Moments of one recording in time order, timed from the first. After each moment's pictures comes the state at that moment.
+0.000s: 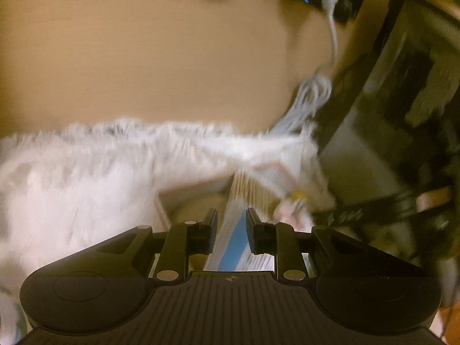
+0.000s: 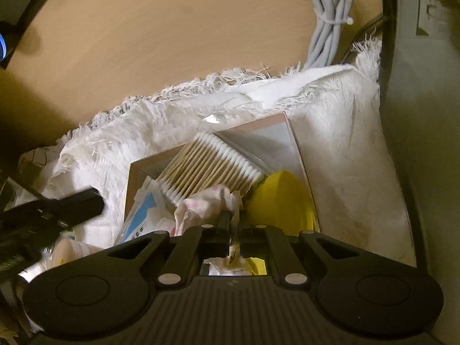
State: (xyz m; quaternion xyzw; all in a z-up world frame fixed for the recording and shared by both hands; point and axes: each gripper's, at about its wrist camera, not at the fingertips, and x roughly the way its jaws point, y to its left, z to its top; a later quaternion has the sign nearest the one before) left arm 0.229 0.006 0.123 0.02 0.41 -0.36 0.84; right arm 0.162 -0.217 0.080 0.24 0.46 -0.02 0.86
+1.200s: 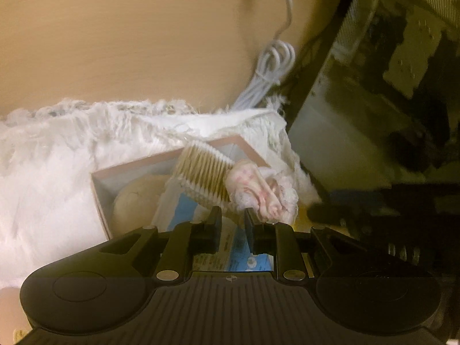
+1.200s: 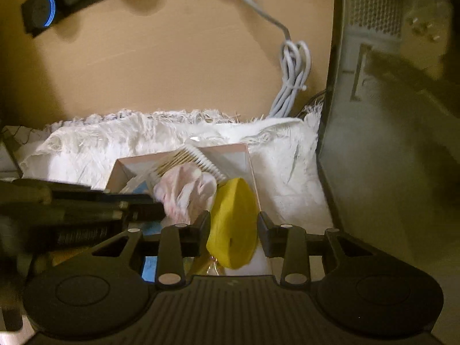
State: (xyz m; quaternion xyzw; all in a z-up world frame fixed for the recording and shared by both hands) left arm 0.202 -0.032 0.098 0.02 0.39 -0.41 0.83; right arm 0.086 -0.175 0.112 0.08 0.35 -0.12 0.92
